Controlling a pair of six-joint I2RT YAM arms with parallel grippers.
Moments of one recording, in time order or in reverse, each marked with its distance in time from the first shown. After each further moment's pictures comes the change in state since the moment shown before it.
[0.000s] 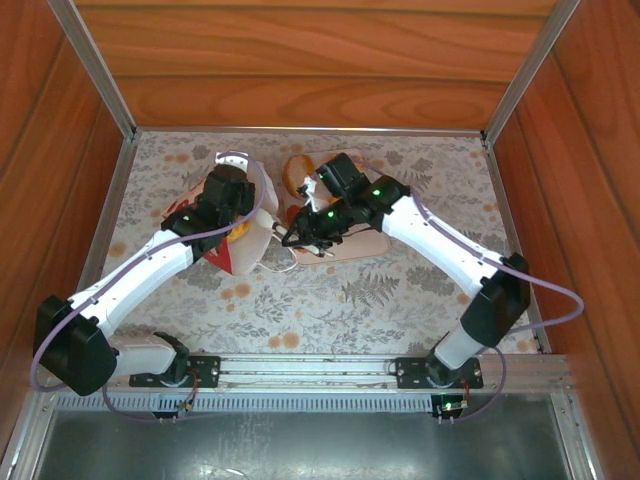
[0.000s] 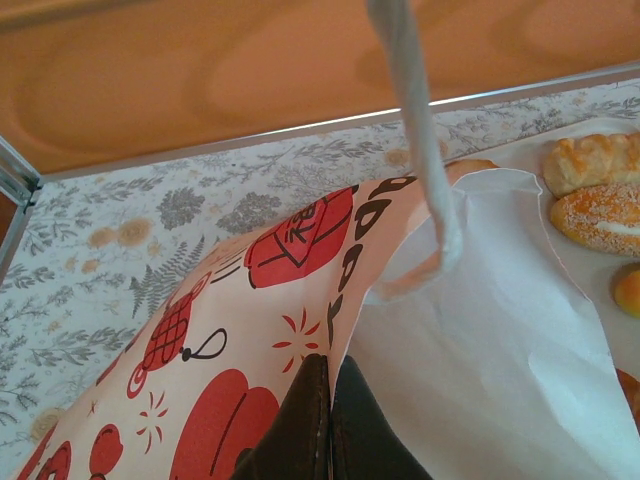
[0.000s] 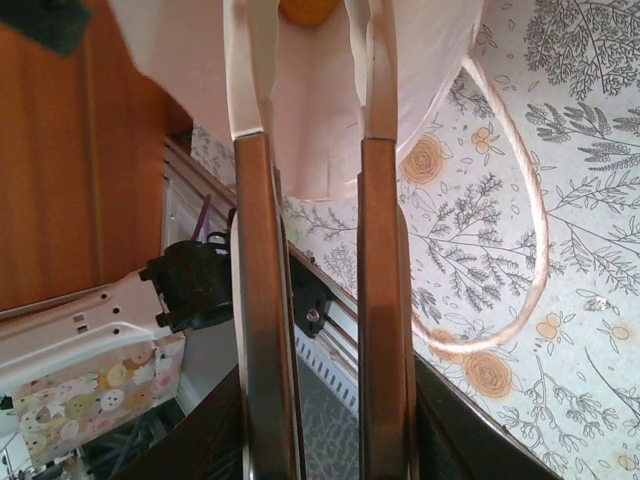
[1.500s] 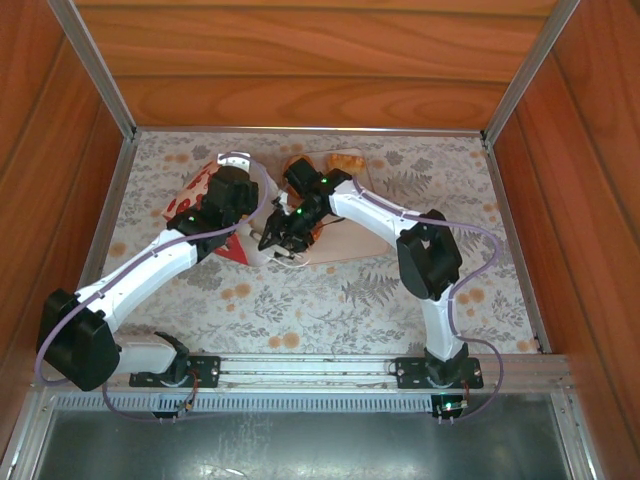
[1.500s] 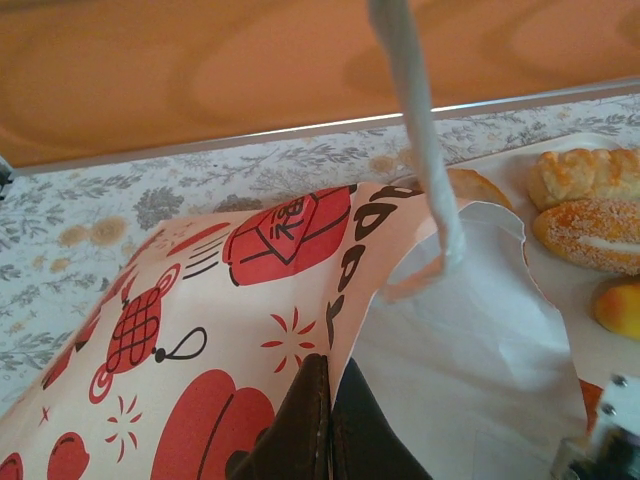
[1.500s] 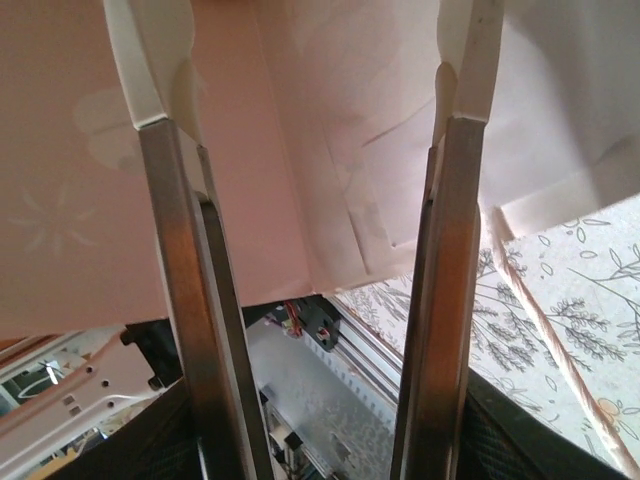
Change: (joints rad) left arm -0.008 0.026 -0.029 0.075 0.020 -0.036; right arm -0.024 0.436 0.217 -0.002 -0.201 0.030
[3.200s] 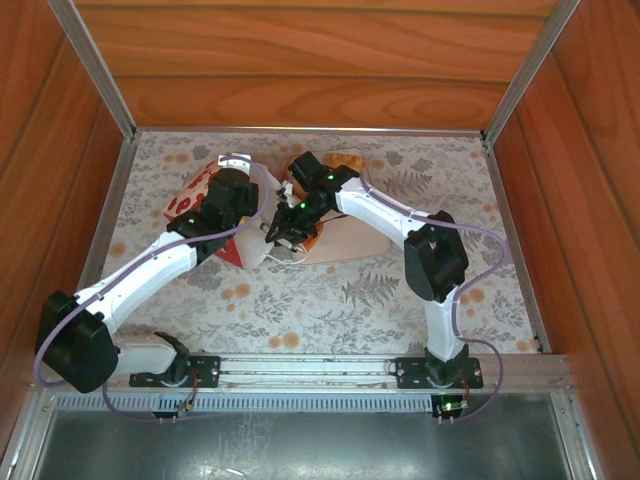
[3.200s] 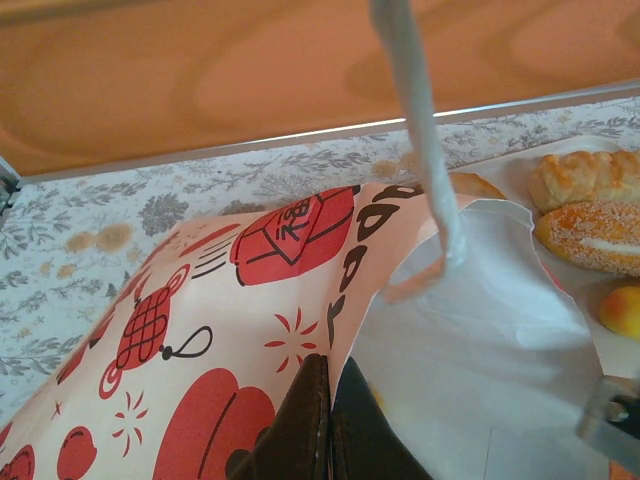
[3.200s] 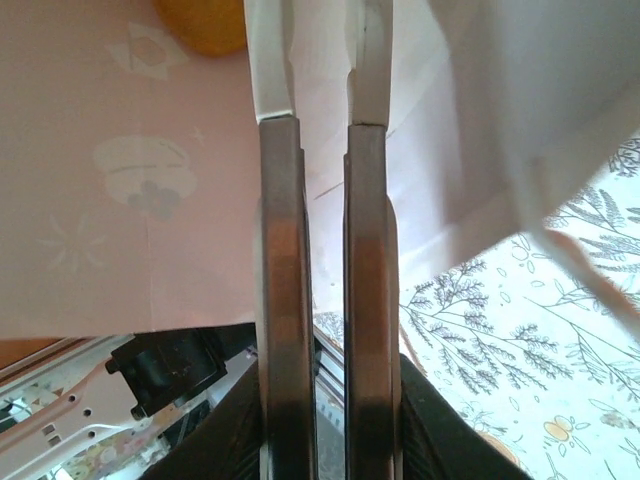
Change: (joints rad) left arm -0.005 -0.011 -0.015 0.016 -0.026 0.014; right arm -0.018 -0.061 -0.028 0.029 0.099 -0.010
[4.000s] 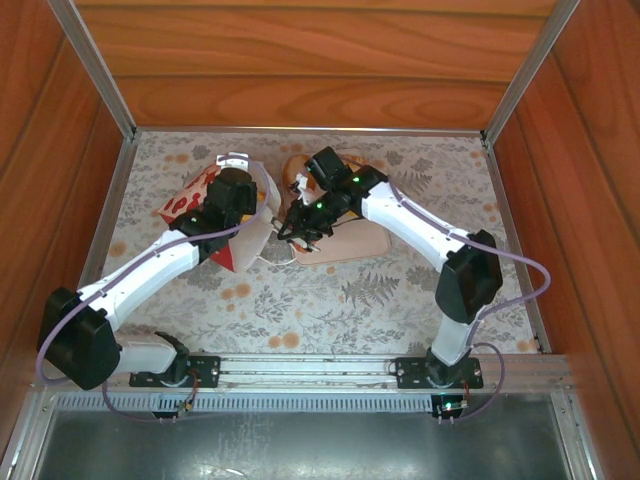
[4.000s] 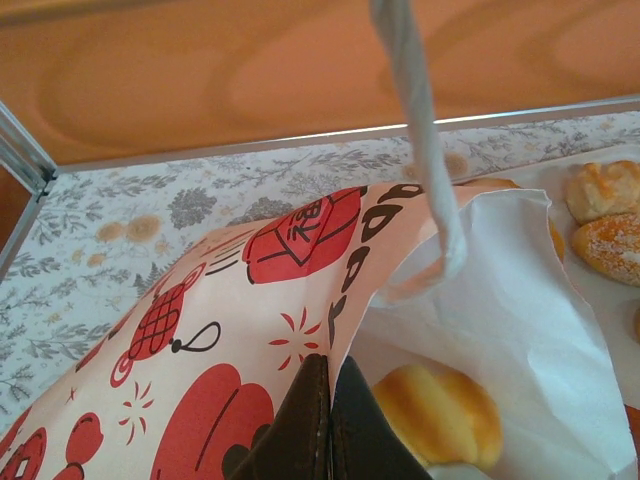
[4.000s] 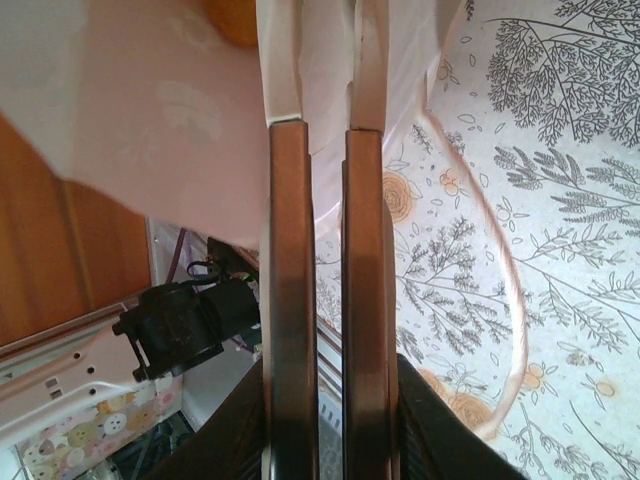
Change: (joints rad) left arm -0.001 0.022 0.011 -0.005 -0.071 -0.029; right arm 0.000 -0.240 -0.114 -0.031 0.081 -0.035
